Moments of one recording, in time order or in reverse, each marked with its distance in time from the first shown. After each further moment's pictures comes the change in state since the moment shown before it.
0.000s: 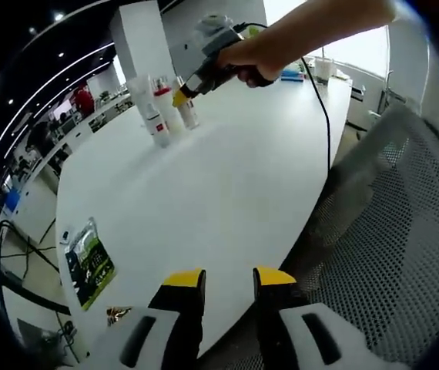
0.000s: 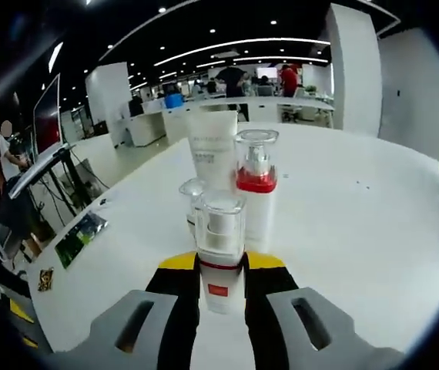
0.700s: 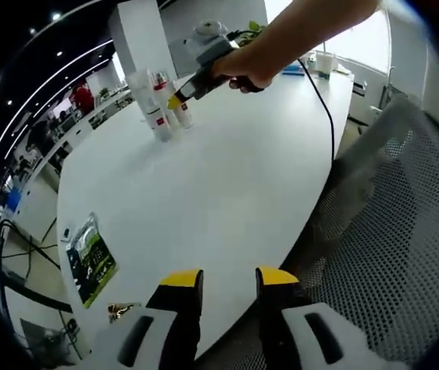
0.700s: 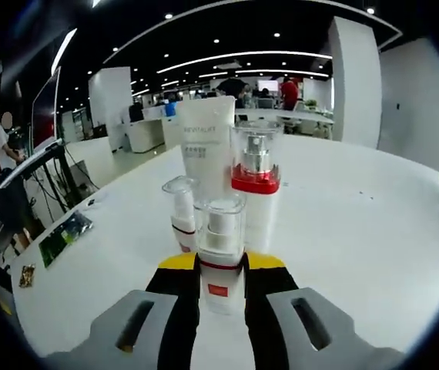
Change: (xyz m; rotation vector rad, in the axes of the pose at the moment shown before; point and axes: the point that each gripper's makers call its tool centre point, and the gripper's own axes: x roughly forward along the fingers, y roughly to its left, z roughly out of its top) left arm 0.002 0.004 -0.006 0.005 0.030 0.012; right arm 0.029 -0.006 -0.003 -0.036 -0.052 -0.015
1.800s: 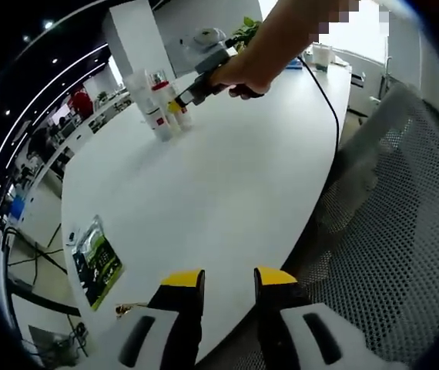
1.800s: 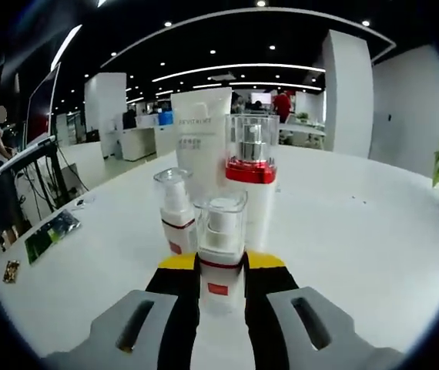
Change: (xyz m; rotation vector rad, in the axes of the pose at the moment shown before) left arm -0.001 0.005 -0.003 0.040 0.016 0.026; right arm 0.010 -0.014 -0.006 -0.018 -0.073 -0.063
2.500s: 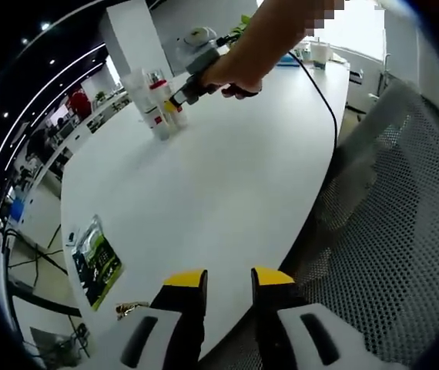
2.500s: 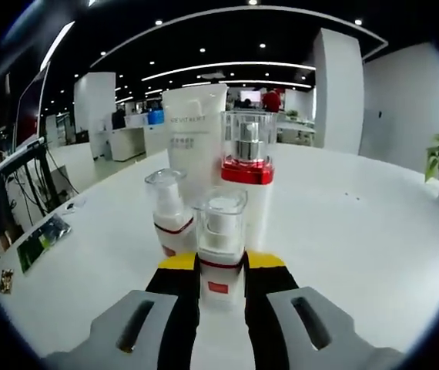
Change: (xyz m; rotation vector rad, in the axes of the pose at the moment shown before) left arm 0.000 0.000 -0.002 0.012 0.008 -0.001; right arm 0.009 -0.005 -0.003 0.024 0.012 -0.070
